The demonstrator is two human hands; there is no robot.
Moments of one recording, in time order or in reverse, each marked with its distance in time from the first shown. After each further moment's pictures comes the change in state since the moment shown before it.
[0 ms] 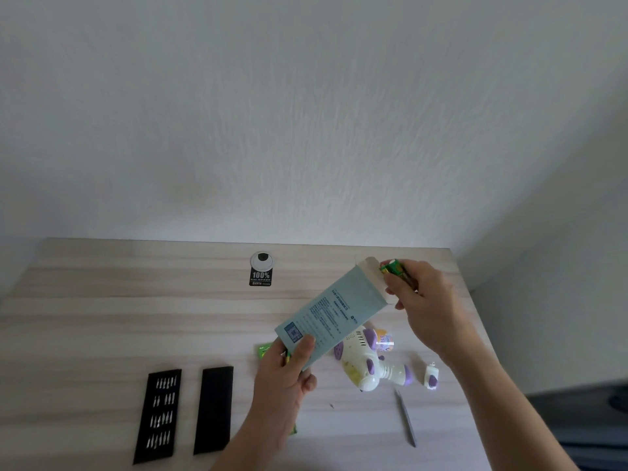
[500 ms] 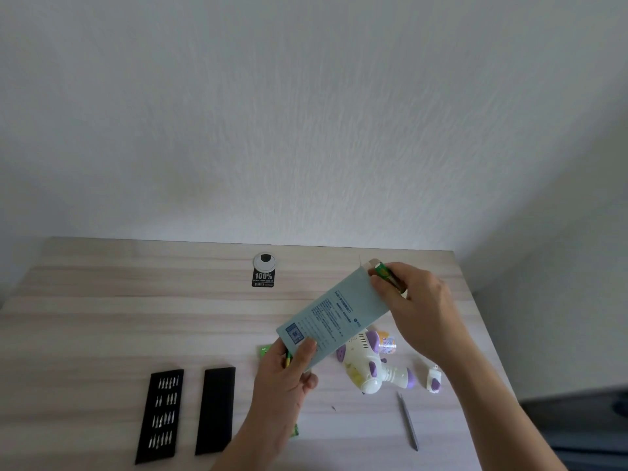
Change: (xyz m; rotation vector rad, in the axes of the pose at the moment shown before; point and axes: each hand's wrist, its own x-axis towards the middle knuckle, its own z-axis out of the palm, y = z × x) left_hand -0.004 0.005 0.000 -0.004 -0.014 0.010; right_hand -0.004 -0.014 0.008 -0.163 -0.012 -0.095
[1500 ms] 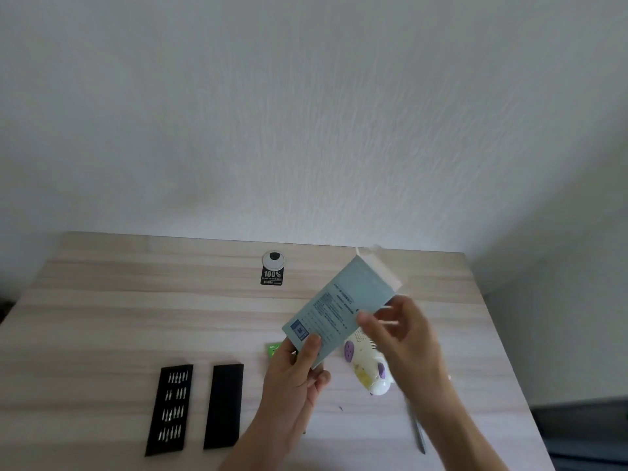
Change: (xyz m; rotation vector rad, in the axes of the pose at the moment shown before) left_hand 0.000 0.003 0.002 -0.159 -0.033 -0.047; right_hand -0.042 -0.008 0.040 0.592 0.022 0.281
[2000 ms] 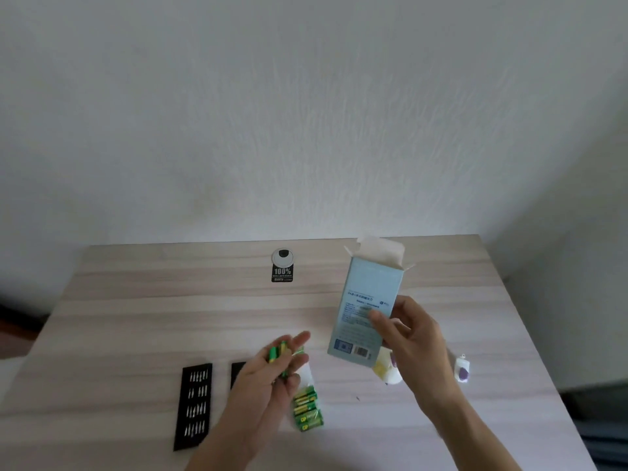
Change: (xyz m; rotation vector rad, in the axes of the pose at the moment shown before) left_hand -0.009 0.026 -0.042 0.037 0.100 -0.143; right_hand 0.005 0.039 -0.003 0.219 -0.053 -0.004
